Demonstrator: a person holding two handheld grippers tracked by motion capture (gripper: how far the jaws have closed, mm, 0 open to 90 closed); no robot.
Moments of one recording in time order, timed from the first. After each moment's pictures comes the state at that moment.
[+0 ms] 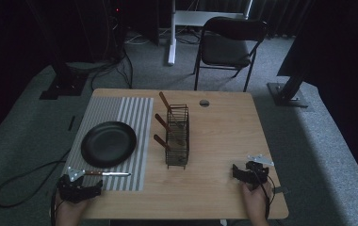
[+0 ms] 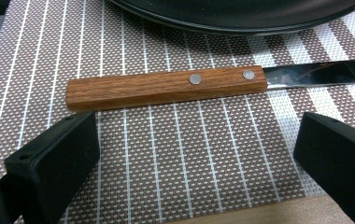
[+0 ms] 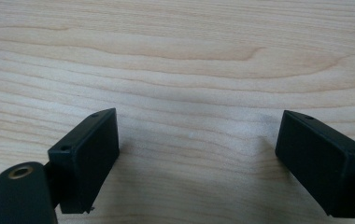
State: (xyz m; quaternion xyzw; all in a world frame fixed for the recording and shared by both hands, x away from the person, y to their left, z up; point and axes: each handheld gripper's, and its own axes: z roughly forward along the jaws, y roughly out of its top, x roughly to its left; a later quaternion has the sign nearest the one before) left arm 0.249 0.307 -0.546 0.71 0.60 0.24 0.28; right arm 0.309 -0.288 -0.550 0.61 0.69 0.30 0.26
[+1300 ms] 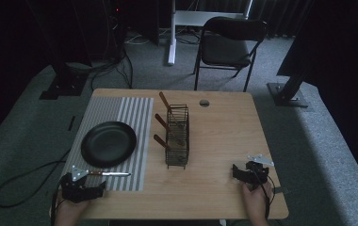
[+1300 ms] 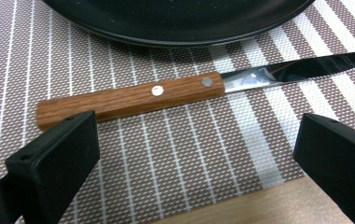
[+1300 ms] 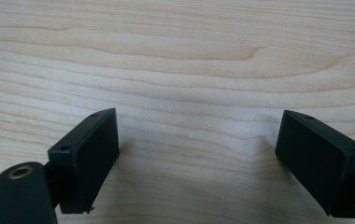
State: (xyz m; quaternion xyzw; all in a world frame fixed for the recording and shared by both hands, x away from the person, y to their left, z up) left arm 0.249 0.298 -0.536 0.75 0.56 0.22 0.28; right arm 0.309 -0.288 -0.550 0.61 0.69 0.30 0.25
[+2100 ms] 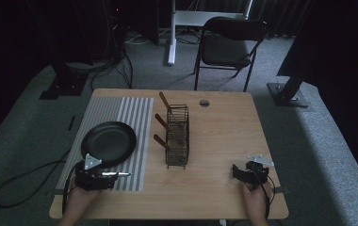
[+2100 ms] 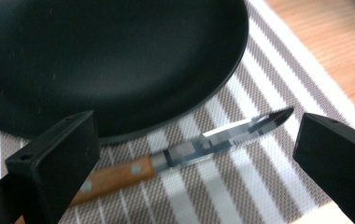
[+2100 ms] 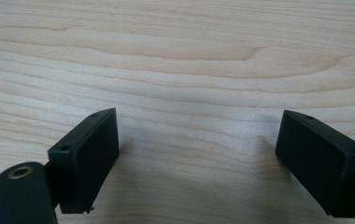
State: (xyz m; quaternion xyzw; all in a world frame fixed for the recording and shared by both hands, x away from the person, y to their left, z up) left arm 0.280 0.265 -0.511 0.78 0.51 0.20 0.32; right arm 0.309 -0.288 -0.550 0.61 0.69 0.30 0.26
